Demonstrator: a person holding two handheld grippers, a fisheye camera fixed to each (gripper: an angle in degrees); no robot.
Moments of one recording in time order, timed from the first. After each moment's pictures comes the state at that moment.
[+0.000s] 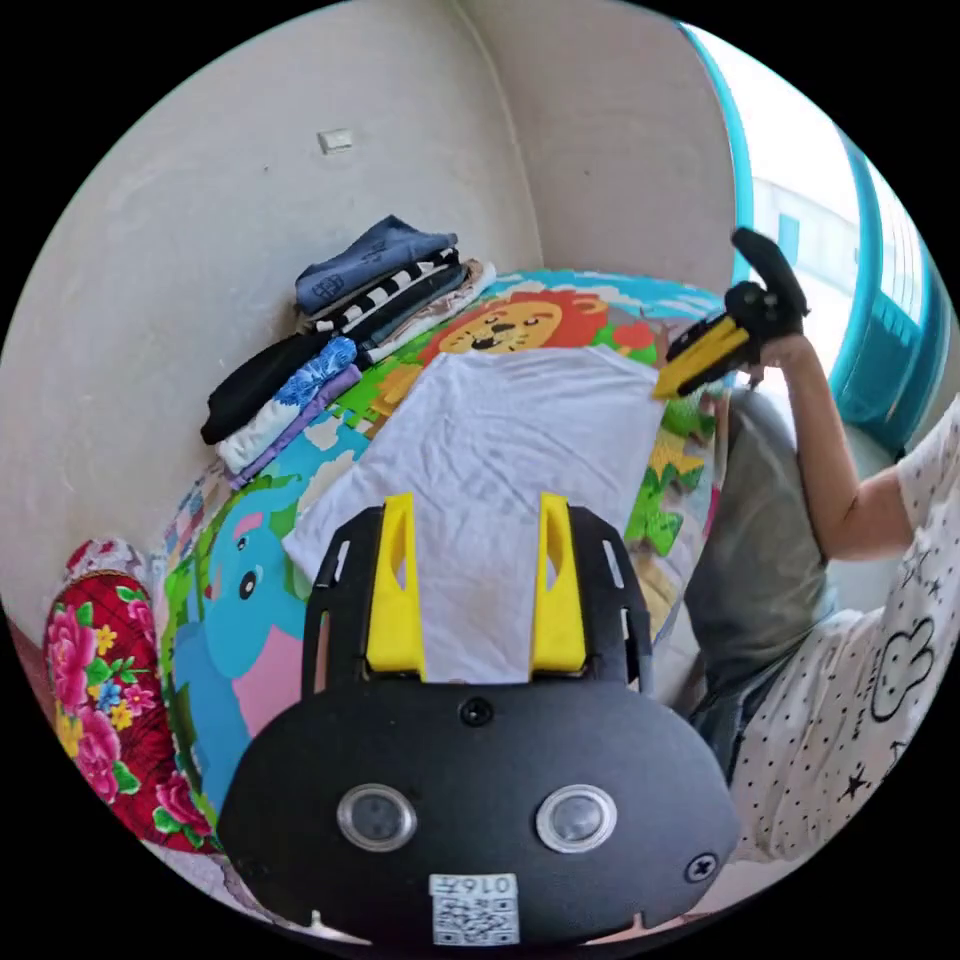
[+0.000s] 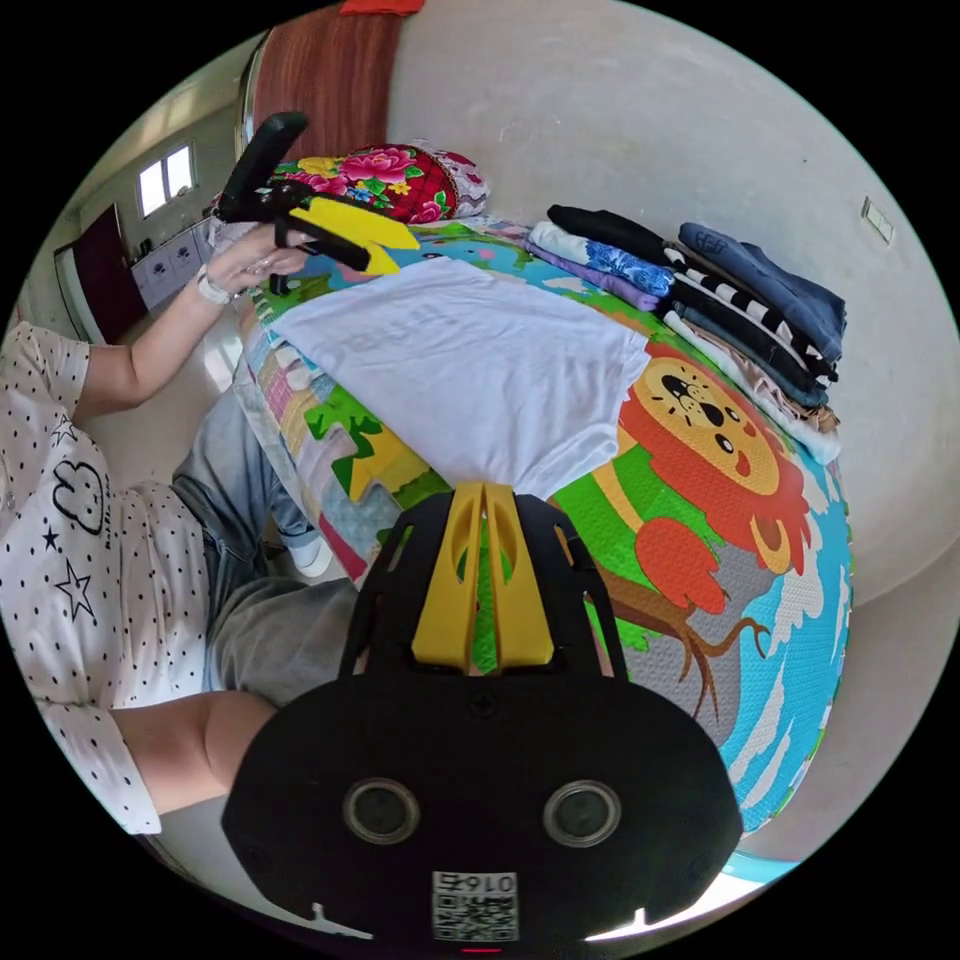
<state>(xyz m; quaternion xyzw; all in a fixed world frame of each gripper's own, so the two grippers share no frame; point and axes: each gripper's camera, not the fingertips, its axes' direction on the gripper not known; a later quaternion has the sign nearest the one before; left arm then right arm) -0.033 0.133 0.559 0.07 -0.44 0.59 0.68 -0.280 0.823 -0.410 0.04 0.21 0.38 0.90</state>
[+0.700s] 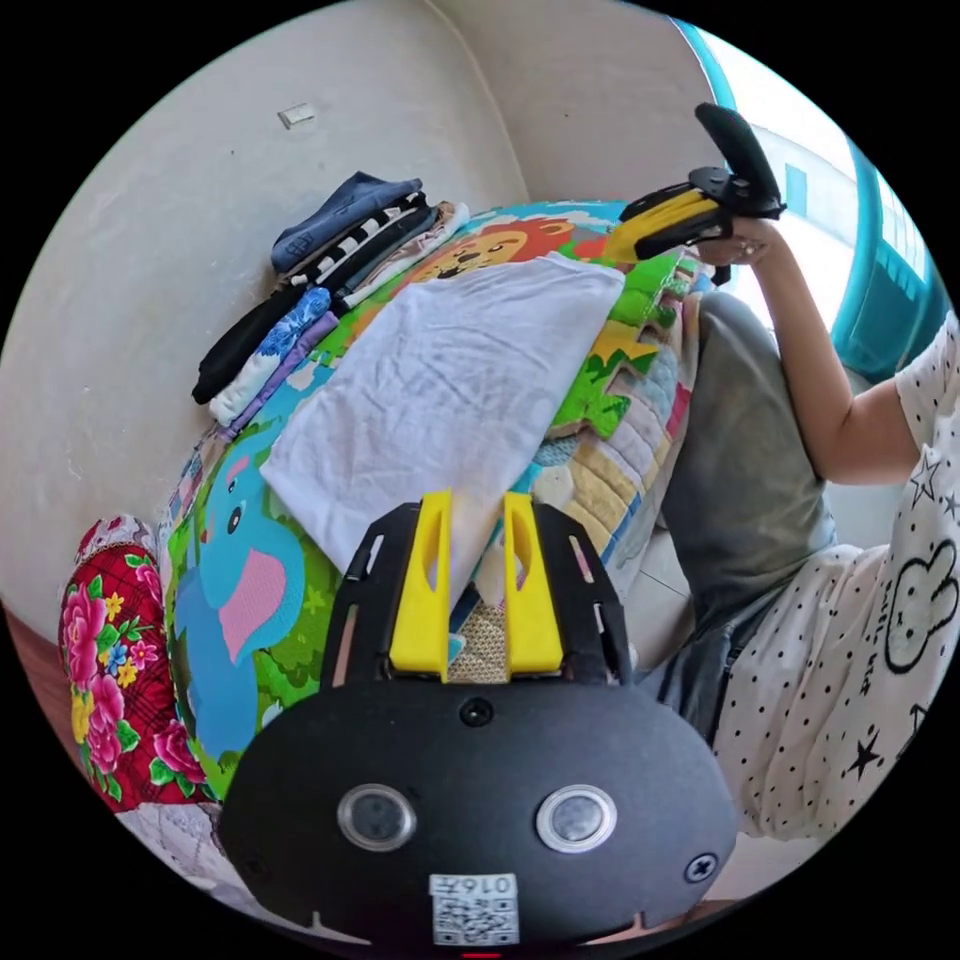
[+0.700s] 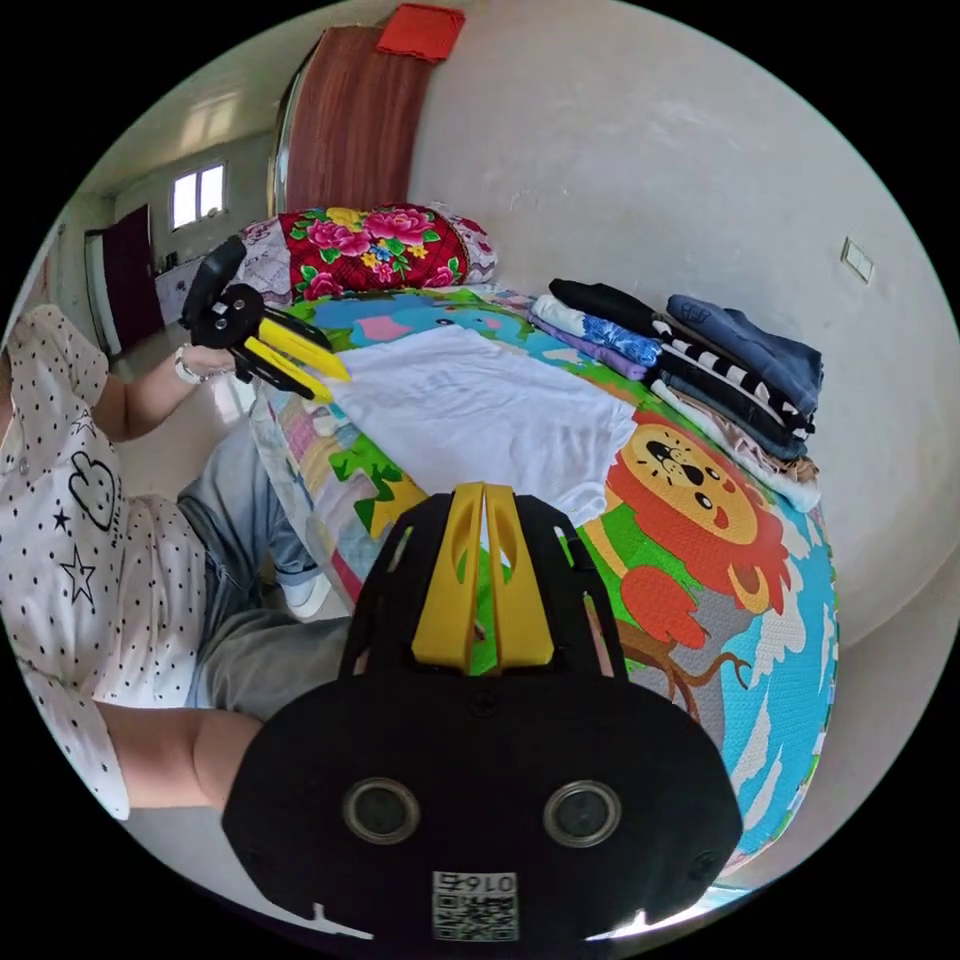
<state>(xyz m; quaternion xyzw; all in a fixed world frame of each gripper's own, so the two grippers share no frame) -0.036 0.218 0.592 -0.03 -0.44 0.56 0.70 -0.311 0.770 -0.562 0.13 0.26 0.31 0.90</state>
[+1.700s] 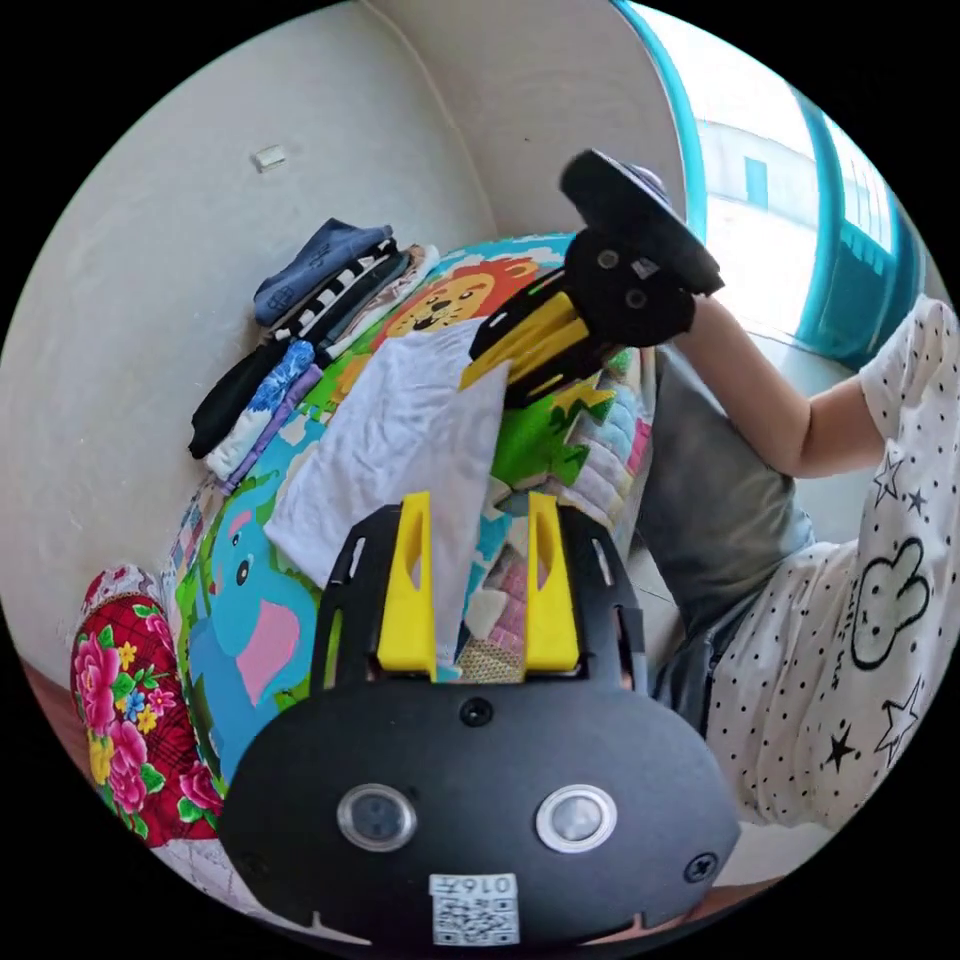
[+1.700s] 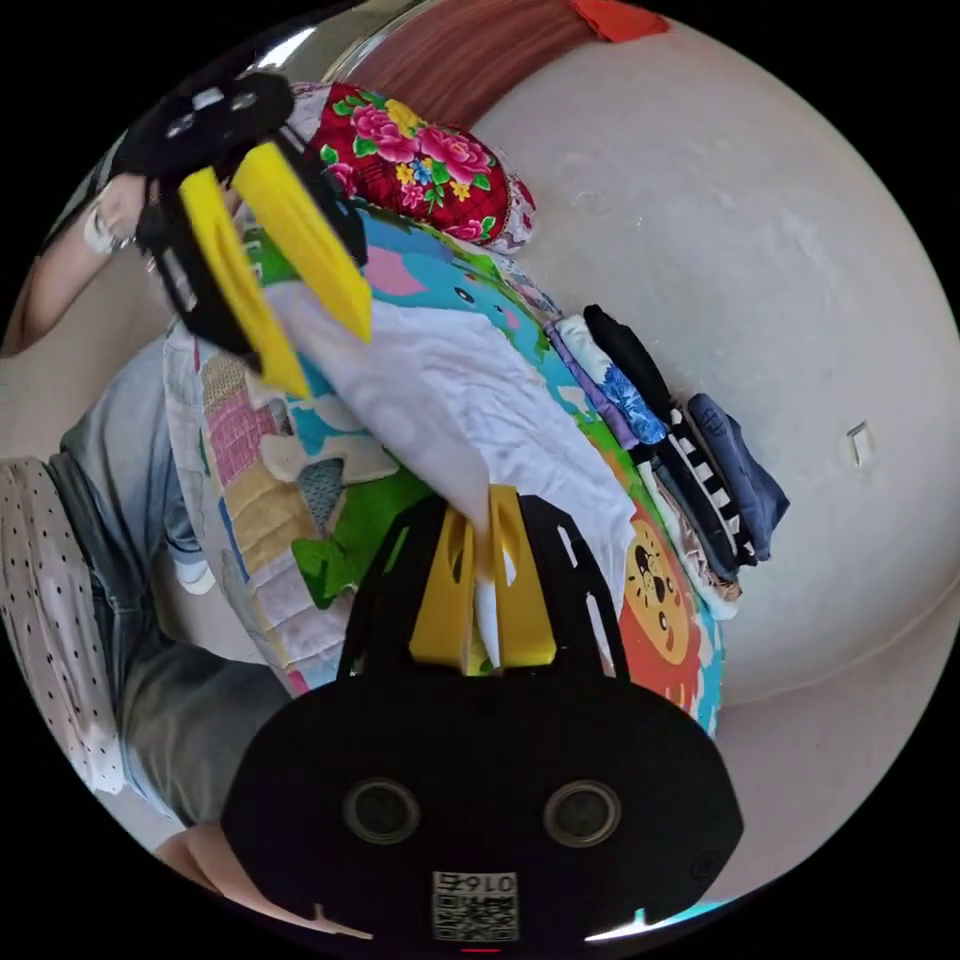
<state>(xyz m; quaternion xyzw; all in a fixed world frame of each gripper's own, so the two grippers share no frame) 0.031 0.265 0.608 0.02 -0.42 0.63 0.66 -0.220 0.511 -0.534 -0.04 0.39 0.24 0.89</state>
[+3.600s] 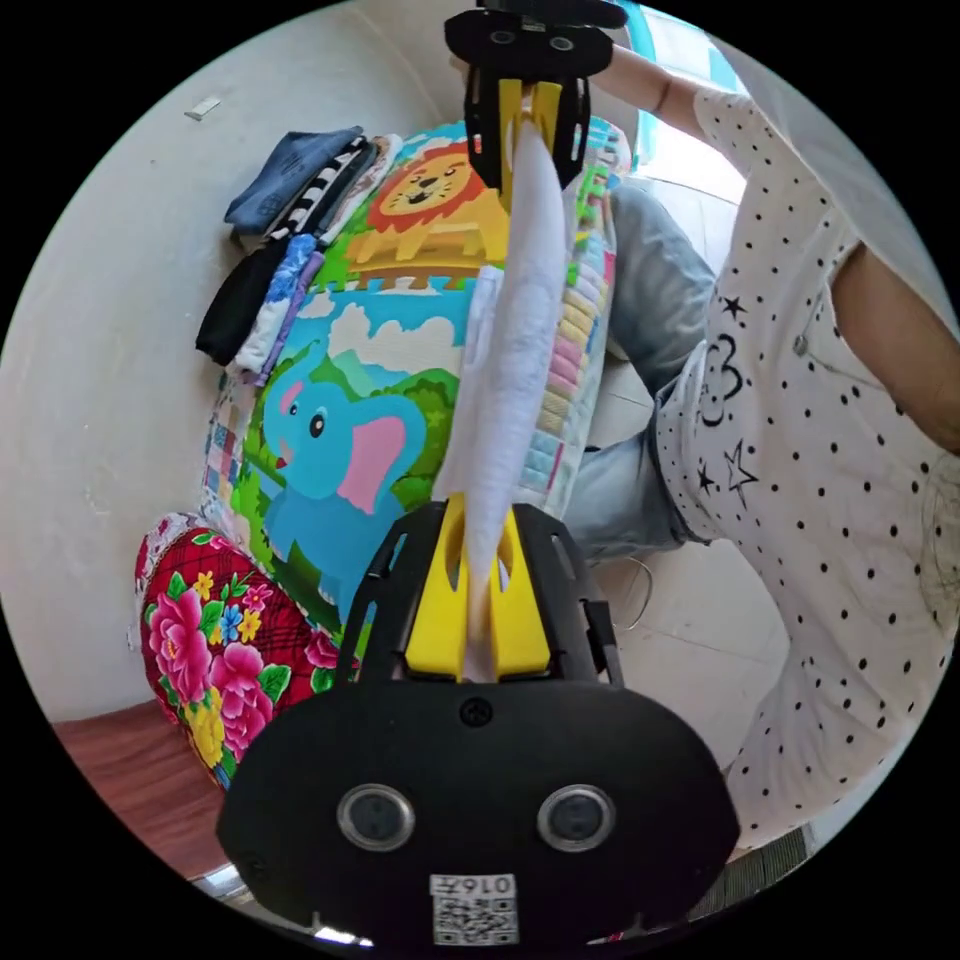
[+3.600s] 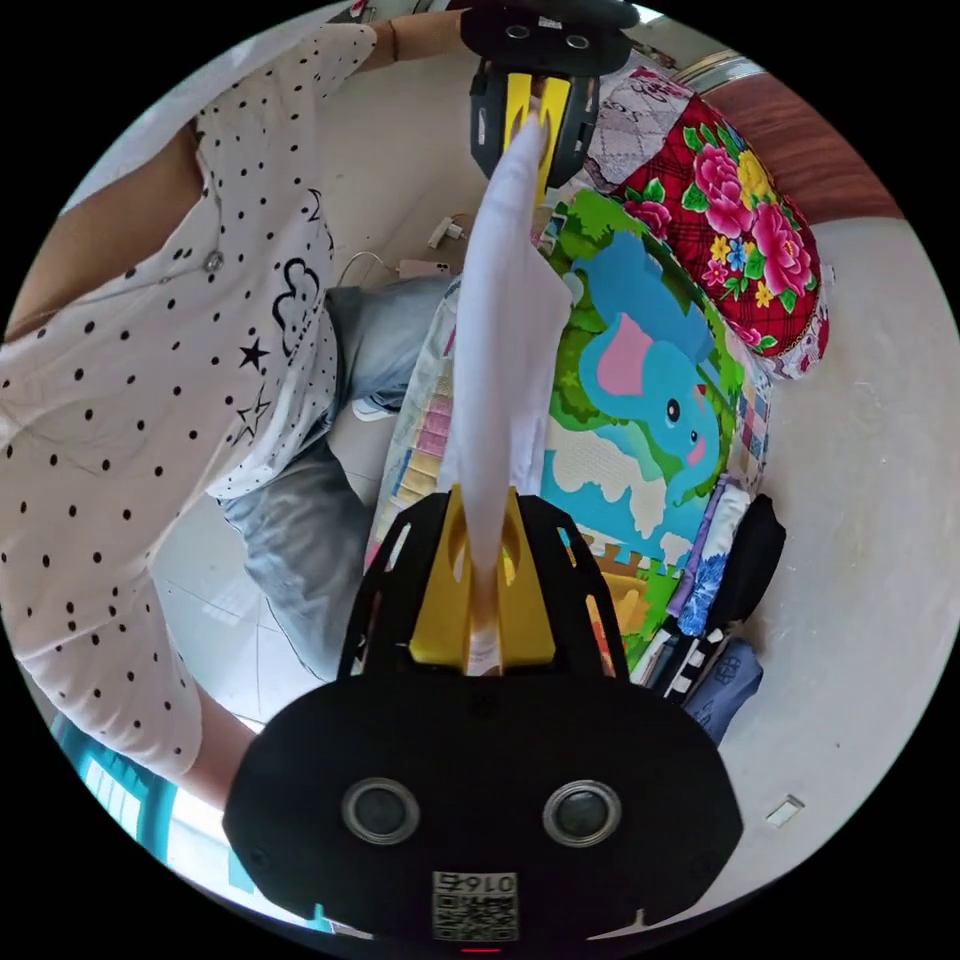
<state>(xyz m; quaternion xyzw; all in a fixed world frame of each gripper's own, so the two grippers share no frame) 0.112 -0.011 0.359 -0.19 -0.50 0.55 0.64 -0.035 -0.029 -0.186 -0.23 0.12 -0.11 0.96</state>
